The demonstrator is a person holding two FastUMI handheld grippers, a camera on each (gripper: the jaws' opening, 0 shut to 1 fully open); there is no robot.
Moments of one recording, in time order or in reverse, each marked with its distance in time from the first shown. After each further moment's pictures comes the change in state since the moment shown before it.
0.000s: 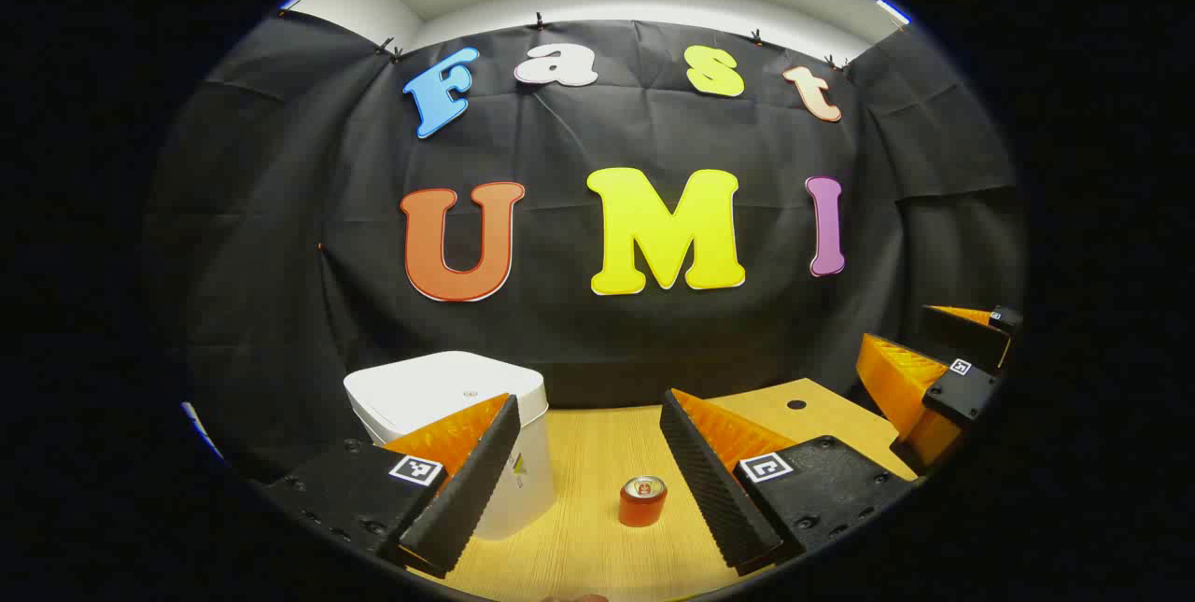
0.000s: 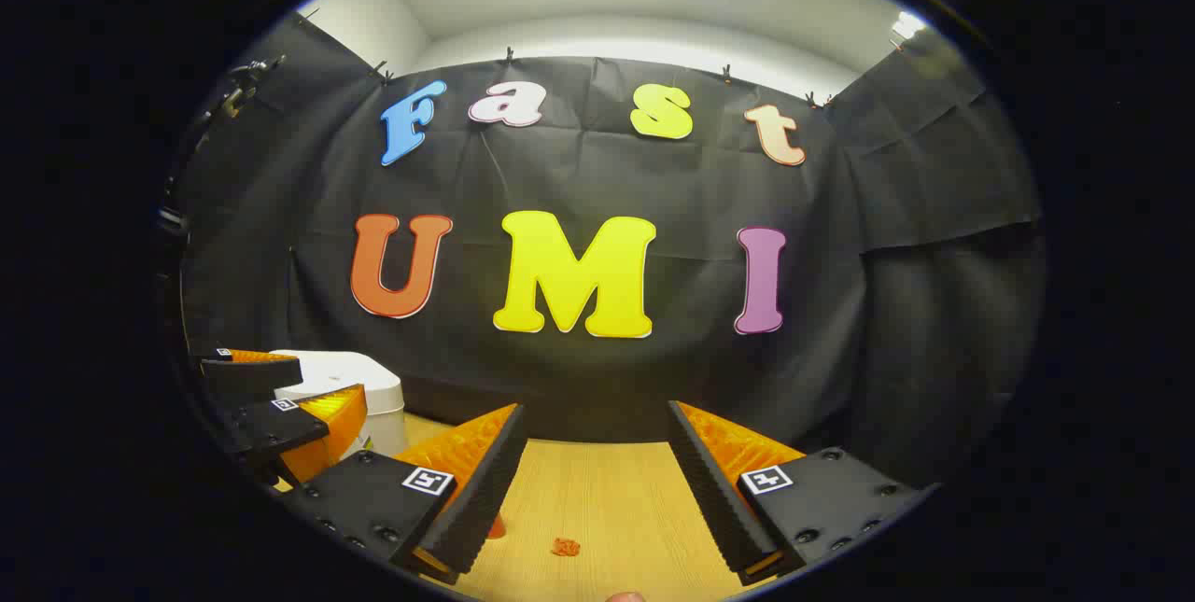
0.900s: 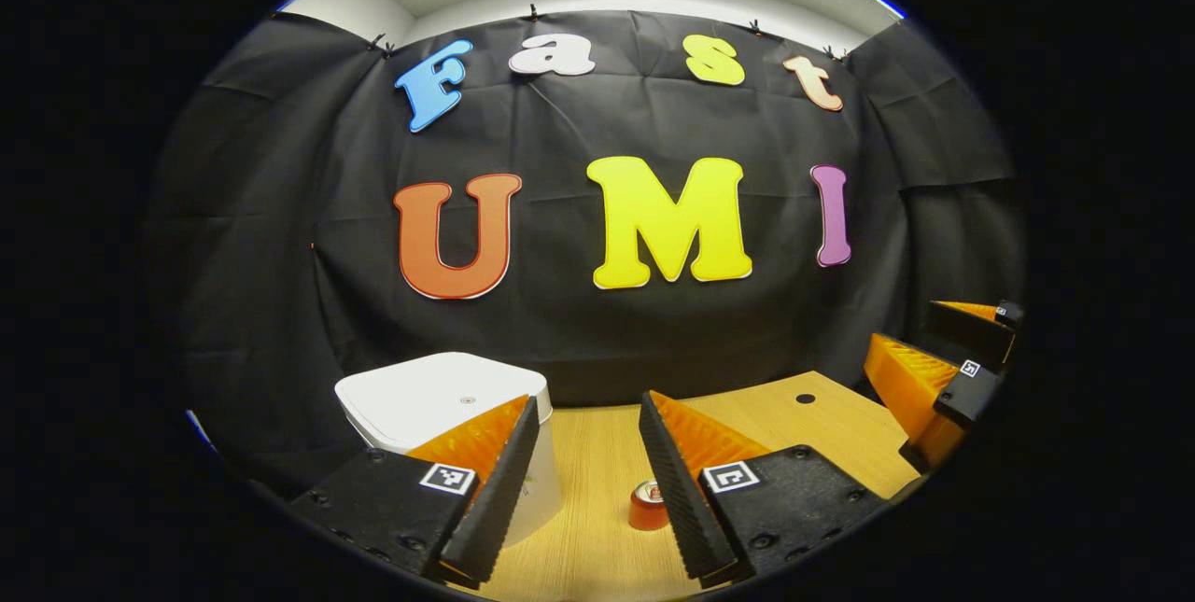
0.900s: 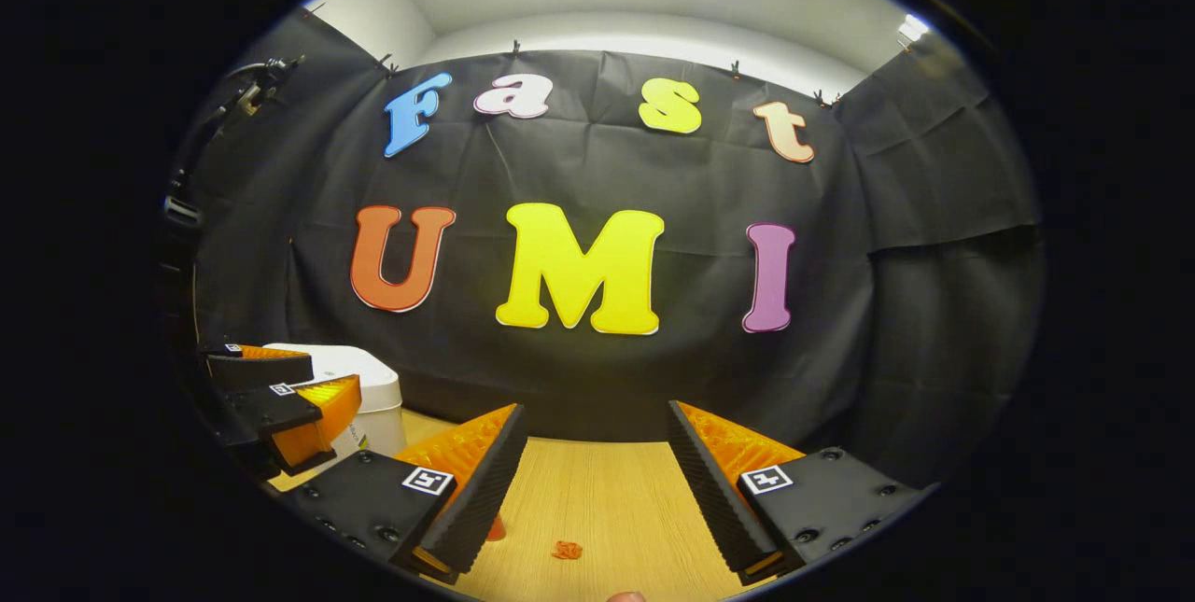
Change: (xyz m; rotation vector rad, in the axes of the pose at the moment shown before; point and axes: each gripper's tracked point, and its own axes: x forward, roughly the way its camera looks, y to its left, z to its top) left arm 0.026 0.009 -0.005 0.028 0.021 0.001; right arm 0.017 0.008 -0.006 -0.019 0.005 0.007
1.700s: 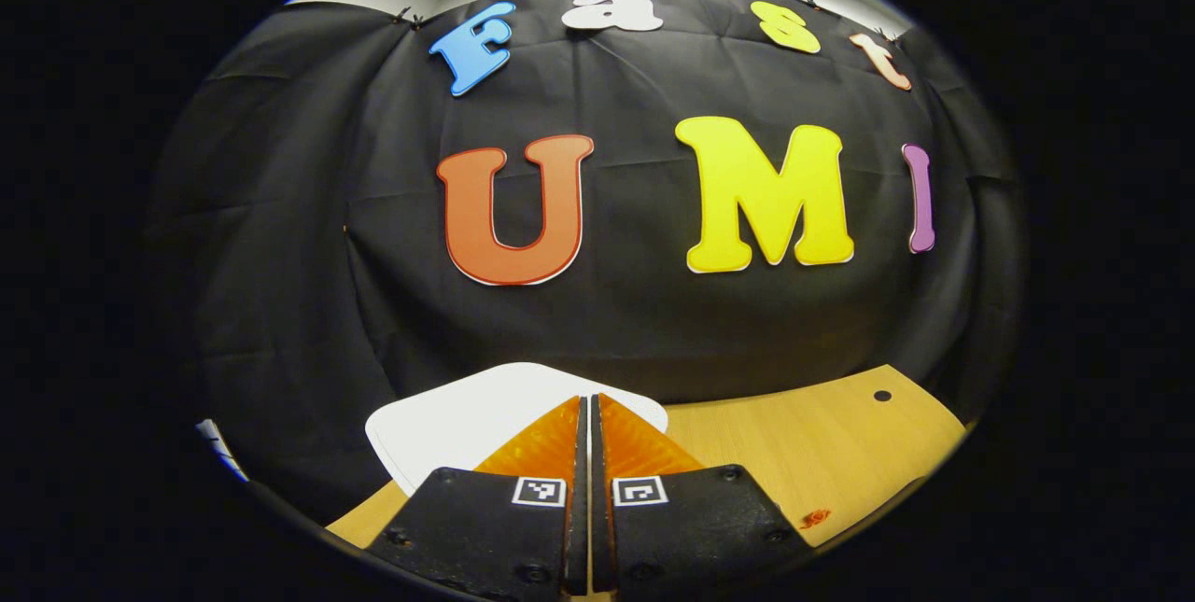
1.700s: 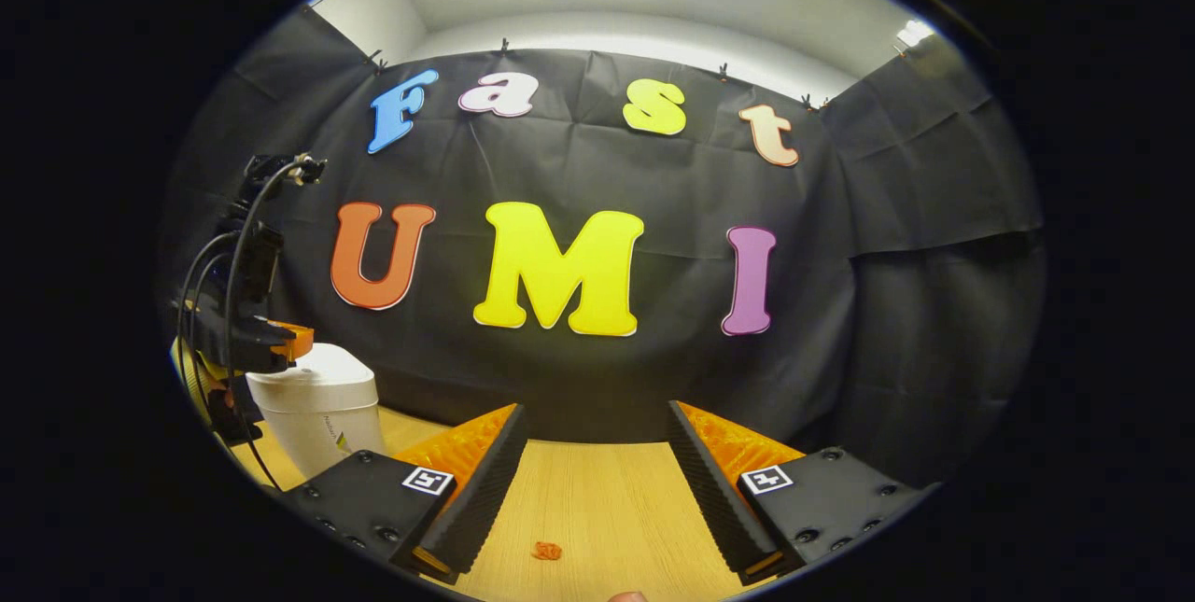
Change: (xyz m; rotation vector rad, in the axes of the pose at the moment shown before) left arm 0.096 0.102 -0.016 -0.011 0.133 0.143; right arm 0.001 -0.022 0.000 -0.019 0.001 -0.060
